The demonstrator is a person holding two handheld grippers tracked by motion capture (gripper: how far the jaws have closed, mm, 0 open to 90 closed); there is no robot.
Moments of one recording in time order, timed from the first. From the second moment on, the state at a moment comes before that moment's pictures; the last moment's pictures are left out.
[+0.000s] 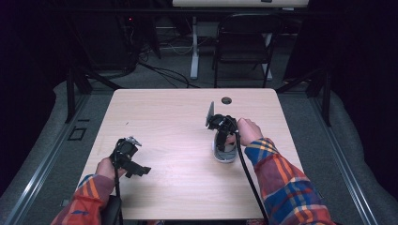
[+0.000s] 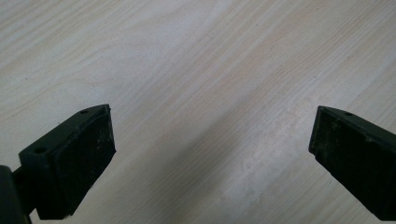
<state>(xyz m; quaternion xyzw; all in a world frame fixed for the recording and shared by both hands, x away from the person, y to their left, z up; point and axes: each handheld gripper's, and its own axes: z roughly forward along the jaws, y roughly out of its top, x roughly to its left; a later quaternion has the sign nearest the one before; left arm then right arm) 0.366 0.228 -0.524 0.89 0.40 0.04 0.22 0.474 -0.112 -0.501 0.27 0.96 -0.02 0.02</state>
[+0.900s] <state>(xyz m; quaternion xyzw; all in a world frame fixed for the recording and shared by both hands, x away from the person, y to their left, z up) 0.366 0.226 -0.525 0.89 0.40 0.04 0.22 0.468 -0.119 -0.496 0.27 0.96 0.00 0.03</state>
